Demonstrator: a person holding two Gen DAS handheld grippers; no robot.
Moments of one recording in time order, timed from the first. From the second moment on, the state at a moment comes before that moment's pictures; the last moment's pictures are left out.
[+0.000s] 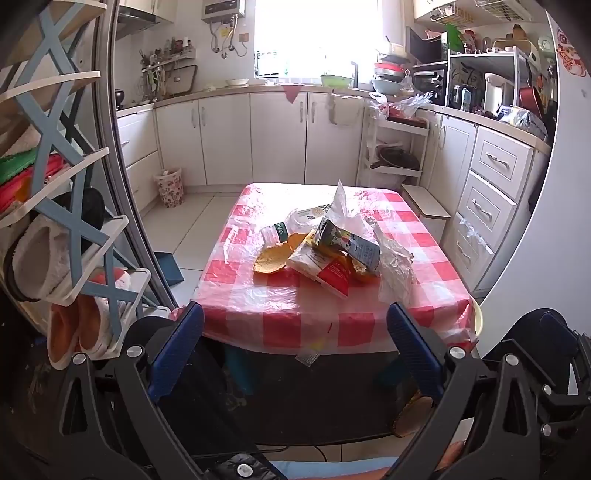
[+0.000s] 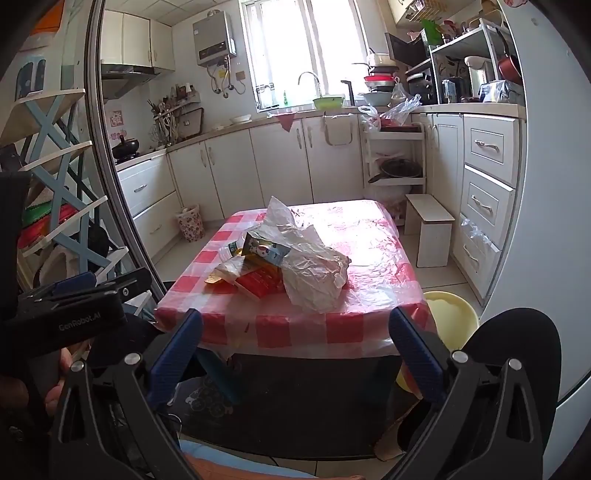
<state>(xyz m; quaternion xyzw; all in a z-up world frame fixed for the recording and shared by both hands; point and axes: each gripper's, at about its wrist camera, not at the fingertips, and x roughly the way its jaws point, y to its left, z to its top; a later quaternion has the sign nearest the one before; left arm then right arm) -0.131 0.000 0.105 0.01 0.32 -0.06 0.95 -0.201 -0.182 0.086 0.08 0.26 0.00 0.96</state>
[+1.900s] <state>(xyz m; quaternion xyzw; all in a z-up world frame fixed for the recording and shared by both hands) -0.105 -0.004 0.077 0.02 0.35 -0.05 0.93 -0.178 -0.186 0.066 0.09 0.30 0.00 0.95</state>
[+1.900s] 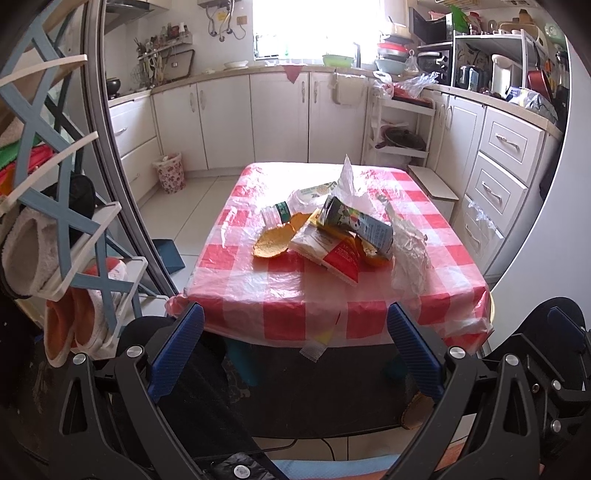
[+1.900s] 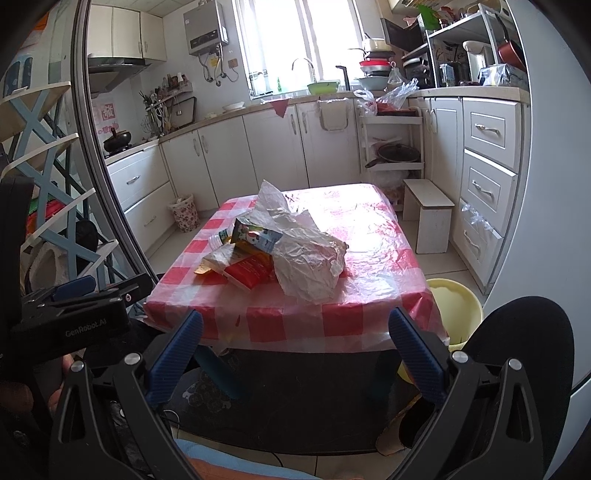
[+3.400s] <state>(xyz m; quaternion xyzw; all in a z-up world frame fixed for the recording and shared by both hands) 0.087 -0.058 0.000 -0.19 0.48 -0.14 0.85 0.012 -0.258 -0.033 0.16 0.41 0.06 0.89</state>
